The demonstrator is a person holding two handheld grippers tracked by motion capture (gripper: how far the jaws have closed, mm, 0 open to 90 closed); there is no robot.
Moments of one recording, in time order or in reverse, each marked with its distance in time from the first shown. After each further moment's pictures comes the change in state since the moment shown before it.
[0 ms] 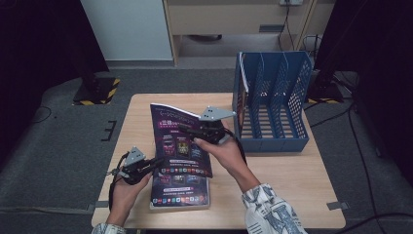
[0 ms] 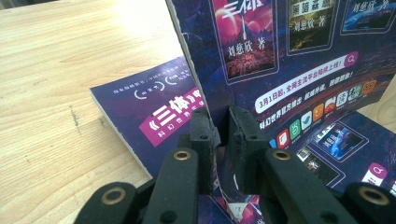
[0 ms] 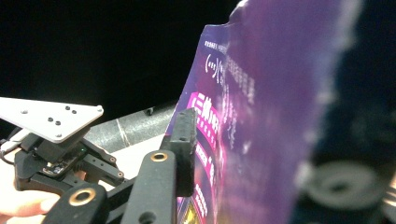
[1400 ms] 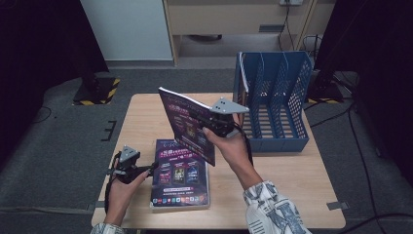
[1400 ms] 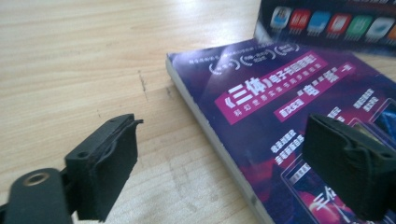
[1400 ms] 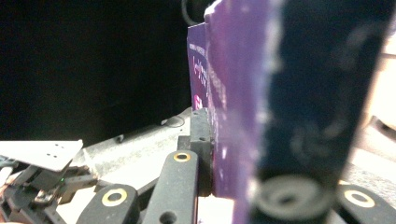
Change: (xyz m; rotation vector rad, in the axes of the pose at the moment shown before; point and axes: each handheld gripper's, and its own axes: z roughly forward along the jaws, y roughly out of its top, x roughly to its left) left arm 0.026 -0.015 0.005 0.034 0.177 -0.143; right arm -0.012 0.020 -0.024 -0.113 -0.137 -0.007
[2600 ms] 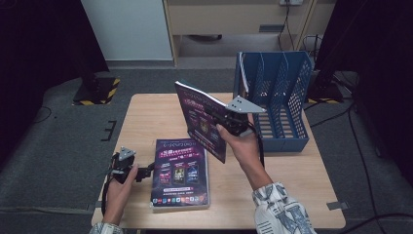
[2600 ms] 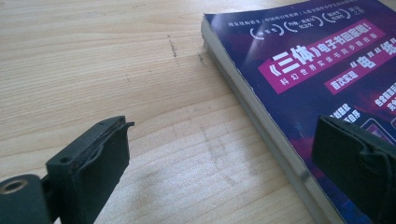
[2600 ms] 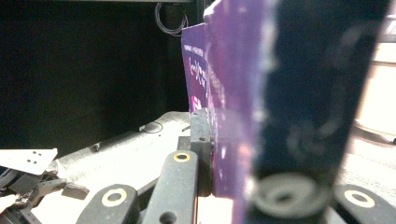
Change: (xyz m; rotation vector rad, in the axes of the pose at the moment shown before) left arm 0.014 -0.010 0.006 0.084 0.066 -0.034; right arm -0.021 -0.001 -0.028 -0.027 -0.103 0.005
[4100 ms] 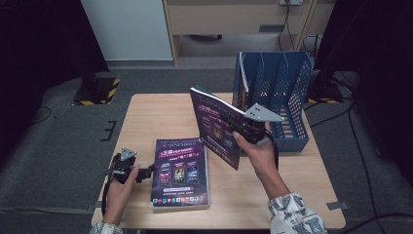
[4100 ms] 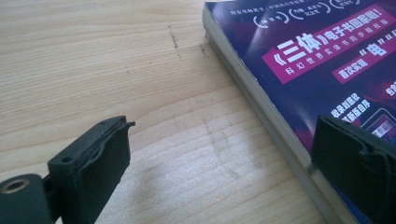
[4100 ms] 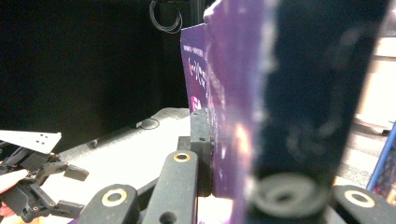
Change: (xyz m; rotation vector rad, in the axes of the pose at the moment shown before) left arm -0.001 -0.002 0.002 0.025 0.013 0.015; right arm -0.015 -0.013 -0.043 0.007 -0.018 0.015
